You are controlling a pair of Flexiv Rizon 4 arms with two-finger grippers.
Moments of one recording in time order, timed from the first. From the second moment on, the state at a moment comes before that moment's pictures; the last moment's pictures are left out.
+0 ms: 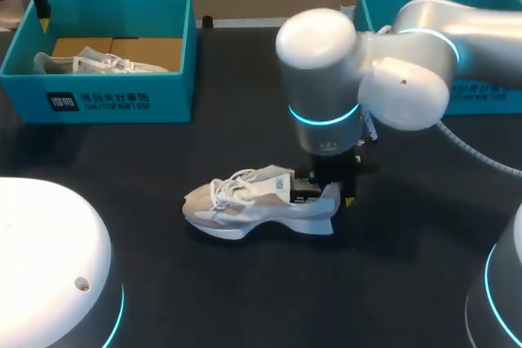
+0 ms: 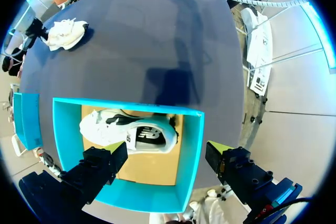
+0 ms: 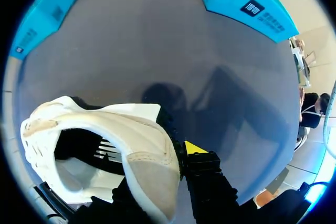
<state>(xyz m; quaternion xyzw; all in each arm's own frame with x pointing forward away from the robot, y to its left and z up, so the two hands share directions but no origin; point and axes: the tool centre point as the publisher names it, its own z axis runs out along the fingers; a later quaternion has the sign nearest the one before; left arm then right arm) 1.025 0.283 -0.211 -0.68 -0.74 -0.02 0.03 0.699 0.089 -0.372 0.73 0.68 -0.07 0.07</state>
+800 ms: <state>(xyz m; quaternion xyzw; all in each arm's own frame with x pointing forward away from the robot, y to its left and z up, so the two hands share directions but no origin) 1.025 0.283 -0.211 -0.68 -0.74 -0.02 0.03 0.698 0.096 -0.374 0.73 0.68 -0.07 0.07</state>
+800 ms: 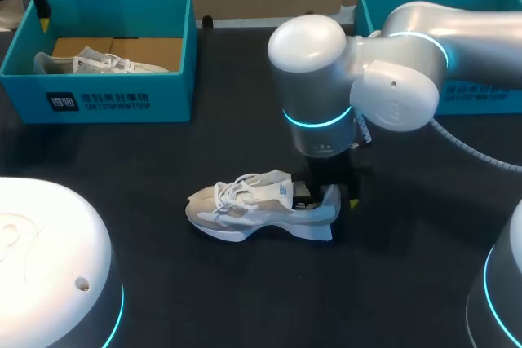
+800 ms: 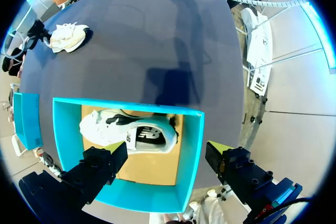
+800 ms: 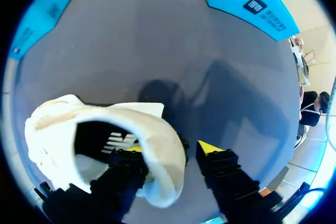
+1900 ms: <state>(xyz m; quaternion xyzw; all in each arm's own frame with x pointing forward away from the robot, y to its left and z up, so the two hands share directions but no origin) 1.025 0.283 -0.211 -0.68 -0.74 -0.02 0.03 0.707 0.123 -0.276 0.50 0.86 0.00 0.09</state>
